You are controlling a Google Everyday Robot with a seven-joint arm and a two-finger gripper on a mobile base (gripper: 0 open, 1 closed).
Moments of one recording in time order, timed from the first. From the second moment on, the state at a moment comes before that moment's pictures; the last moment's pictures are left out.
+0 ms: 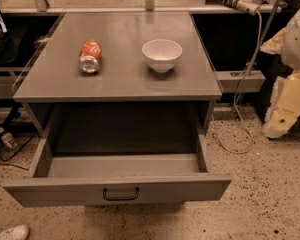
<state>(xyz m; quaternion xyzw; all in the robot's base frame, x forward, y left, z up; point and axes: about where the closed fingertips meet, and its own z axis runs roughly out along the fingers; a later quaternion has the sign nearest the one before) 0.438 -0.217 0.976 -0.60 0.78 -0.03 0.16</state>
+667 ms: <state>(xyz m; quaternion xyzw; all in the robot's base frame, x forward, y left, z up) 0.438 -0.217 0.976 -0.60 0.78 -0.03 0.16</state>
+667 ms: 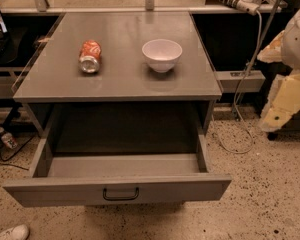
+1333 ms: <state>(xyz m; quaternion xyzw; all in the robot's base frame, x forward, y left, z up) 0.438 -0.217 0.976 -0.60 0.78 -0.03 0.16</state>
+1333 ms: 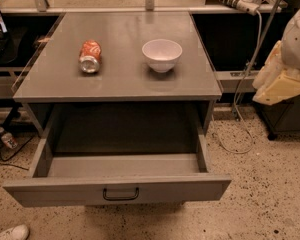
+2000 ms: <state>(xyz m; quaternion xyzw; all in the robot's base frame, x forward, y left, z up) 0.420 -0.221 0.972 -0.60 0.79 -0.05 0.15</state>
